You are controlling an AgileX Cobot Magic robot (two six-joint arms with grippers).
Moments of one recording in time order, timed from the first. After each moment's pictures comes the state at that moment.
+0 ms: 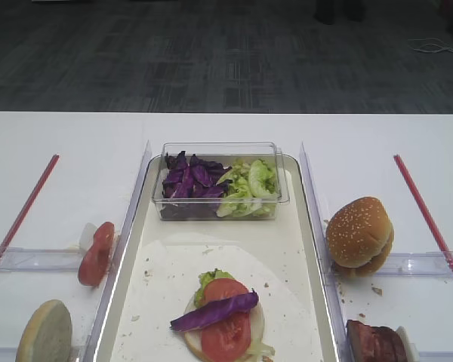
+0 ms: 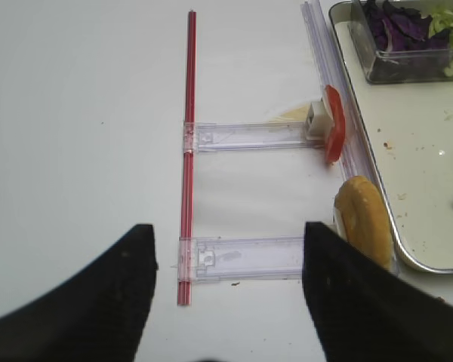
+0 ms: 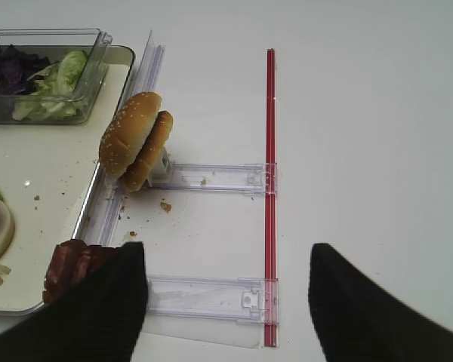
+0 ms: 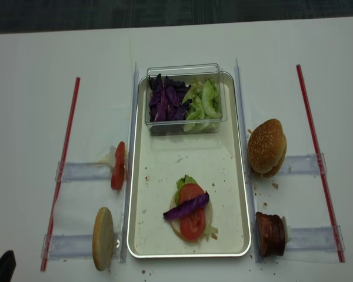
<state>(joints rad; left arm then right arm) 0.04 -0.02 -0.49 -0.07 1.19 0.05 -0.01 -0.02 -0.47 0.10 1.13 -0.06</state>
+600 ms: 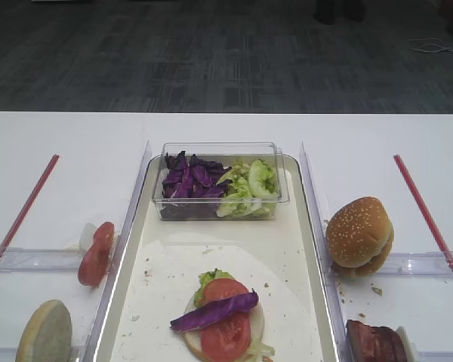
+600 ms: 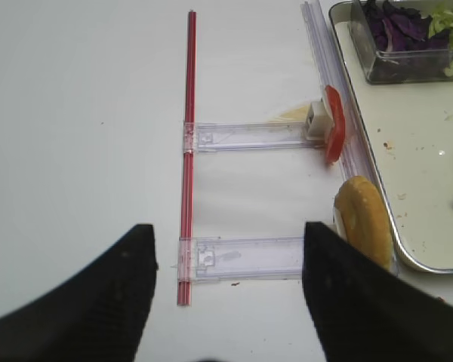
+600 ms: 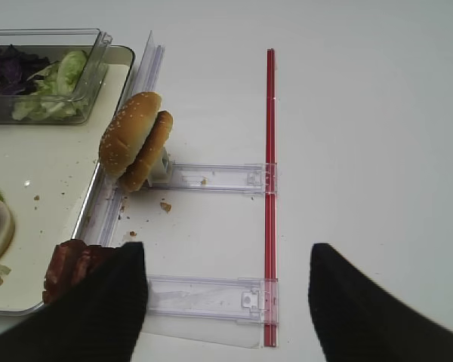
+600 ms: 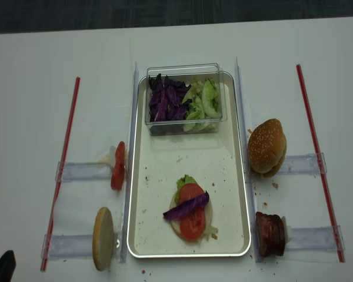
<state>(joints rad) 0.04 -0.02 -0.49 -0.07 1.19 0.05 -0.01 -0.02 -0.47 0.10 1.13 -0.06</state>
